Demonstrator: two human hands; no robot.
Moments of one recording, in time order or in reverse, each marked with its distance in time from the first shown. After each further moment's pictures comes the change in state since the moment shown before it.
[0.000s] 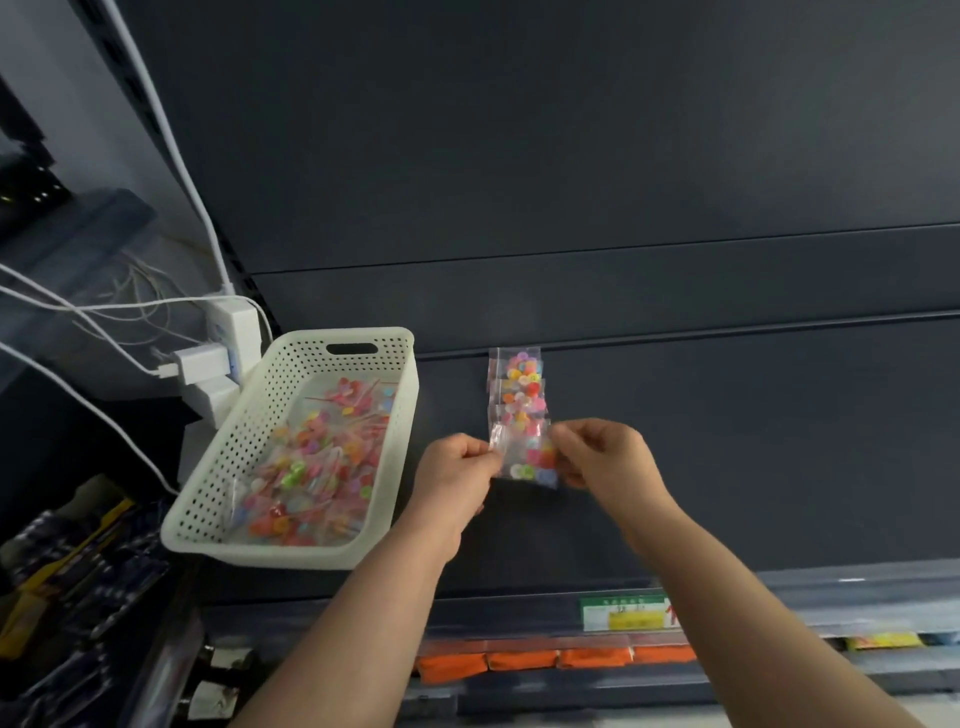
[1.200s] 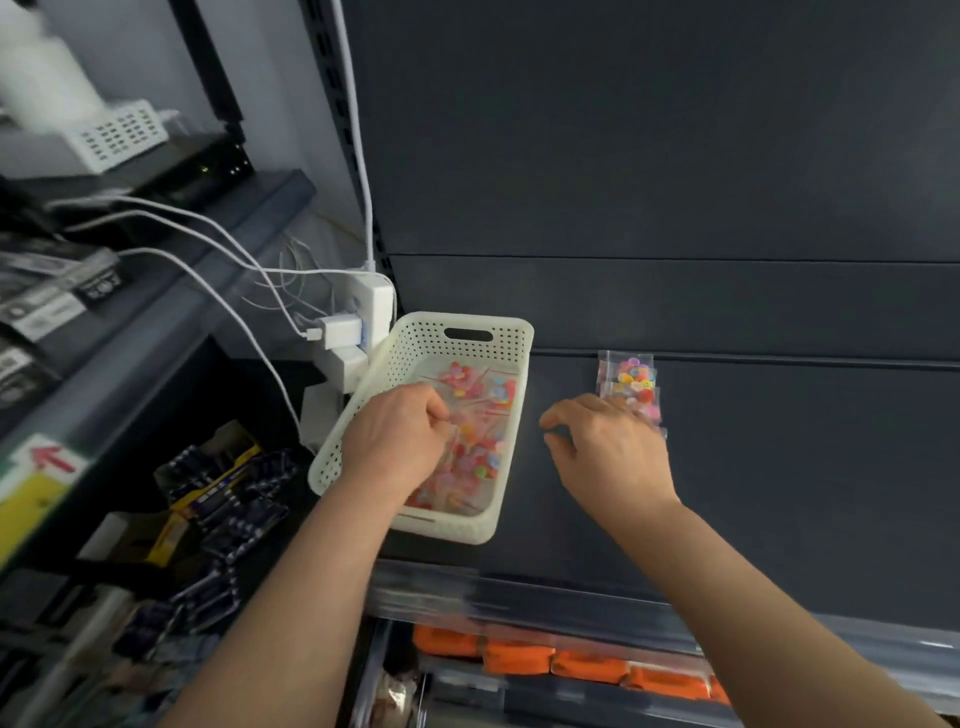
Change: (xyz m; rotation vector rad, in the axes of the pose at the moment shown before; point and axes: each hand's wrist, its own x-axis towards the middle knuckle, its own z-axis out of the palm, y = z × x) left_hand 0.001 -0.011 -0.146 0.786 0.356 0.242; right_hand -0.007 -0.030 0.096 -0.888 0.151 -0.822
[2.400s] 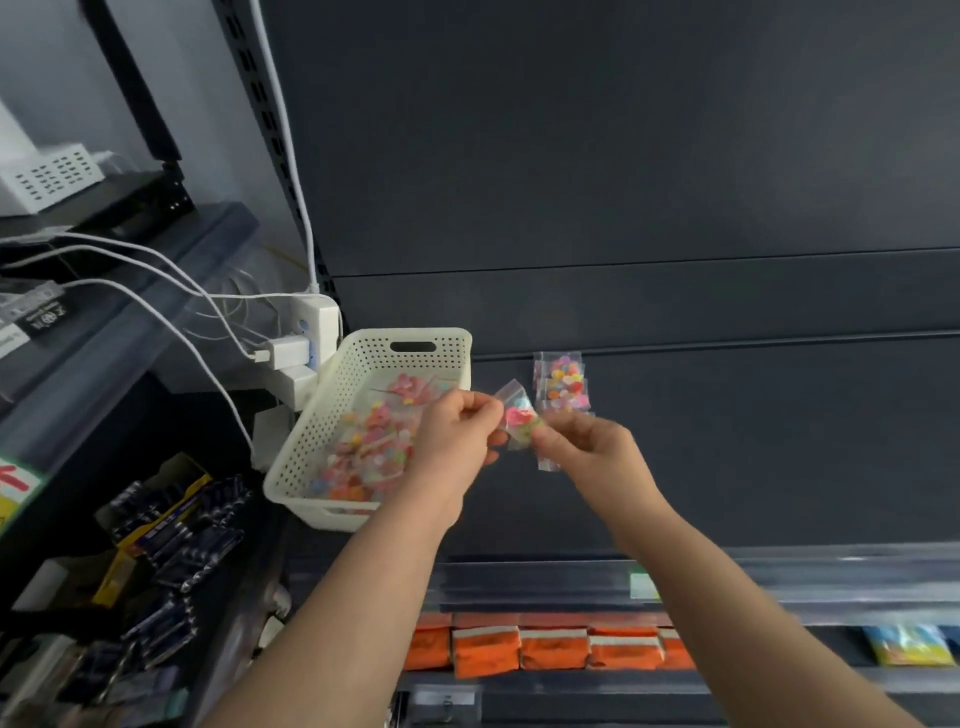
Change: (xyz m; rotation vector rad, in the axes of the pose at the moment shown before) left_hand -0.040 0.073 0.028 -1.056 -0.209 -0.146; right_hand -0.042 0.000 -0.060 0.999 -0.185 0.579
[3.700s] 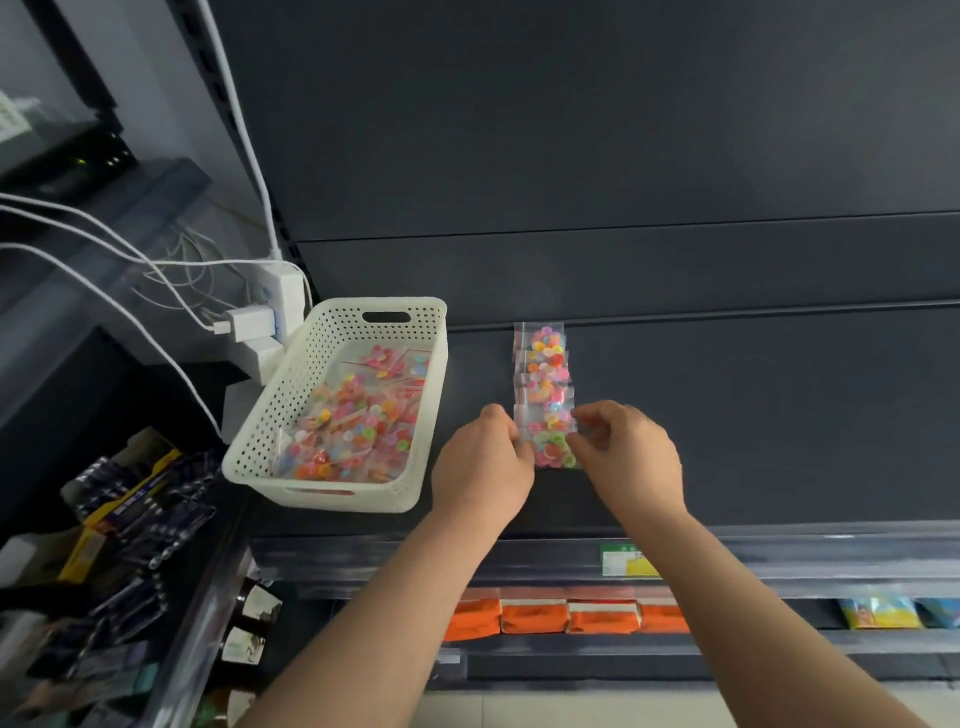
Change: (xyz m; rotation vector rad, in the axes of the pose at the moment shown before) left_hand -0.016 -0.031 0.050 0.948 -0.008 0.231; right_hand 0.009 0.044 -0.040 -0.740 0.269 -0.039
